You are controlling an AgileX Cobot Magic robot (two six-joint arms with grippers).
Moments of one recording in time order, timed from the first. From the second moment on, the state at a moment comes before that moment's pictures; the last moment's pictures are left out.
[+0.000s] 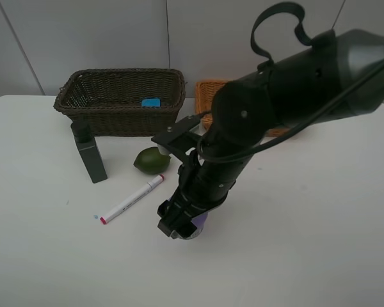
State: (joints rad) left arm 0.01 -0.01 -0.50 -0.05 1.06 0.01; right arm 0.88 1.82 -1.05 0.08 0.66 -0.07
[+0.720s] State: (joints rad) left arm 0.01 -0.01 -0.50 -0.05 1.06 0.01; right arm 0.88 1.84 -1.05 0.00 0.74 0.01
